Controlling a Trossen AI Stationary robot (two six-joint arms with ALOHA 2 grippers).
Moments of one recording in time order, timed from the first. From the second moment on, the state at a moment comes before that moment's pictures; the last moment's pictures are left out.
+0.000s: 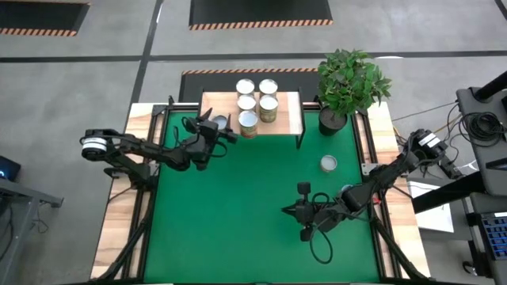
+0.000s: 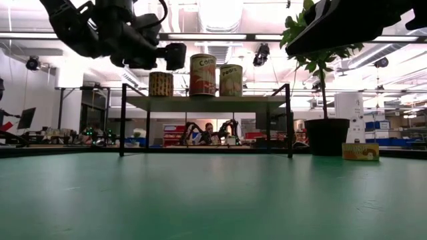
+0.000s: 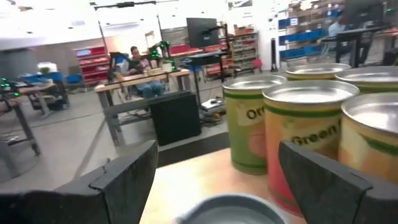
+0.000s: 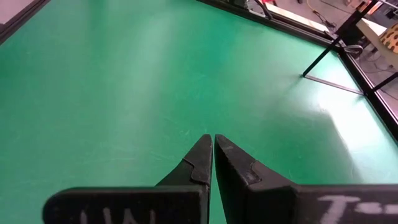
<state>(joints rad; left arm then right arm) 0.11 1.48 0.59 1.01 -1.15 0.21 0.58 1.46 0.78 0.09 0.58 0.04</state>
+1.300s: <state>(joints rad) 0.00 1.27 1.19 -0.96 -0.54 -0.14 0.58 1.45 0.78 0.09 0.58 0.04</state>
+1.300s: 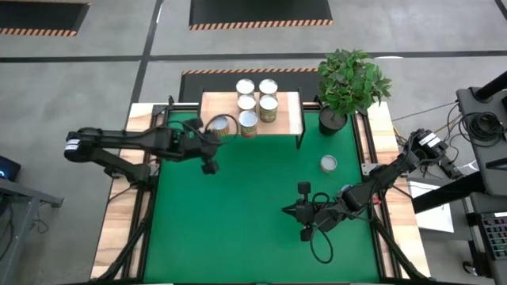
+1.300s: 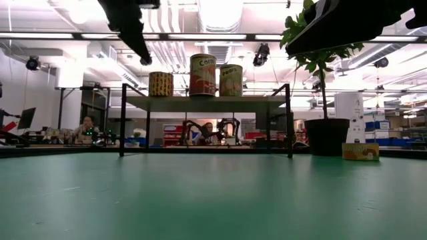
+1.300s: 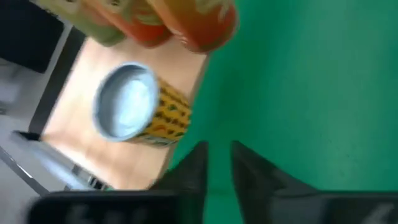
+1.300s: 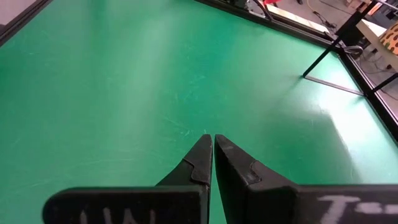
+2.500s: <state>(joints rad) 0.39 1.25 1.18 -0.69 -0.33 0.15 0.58 1.45 0.78 0.09 0.58 0.03</state>
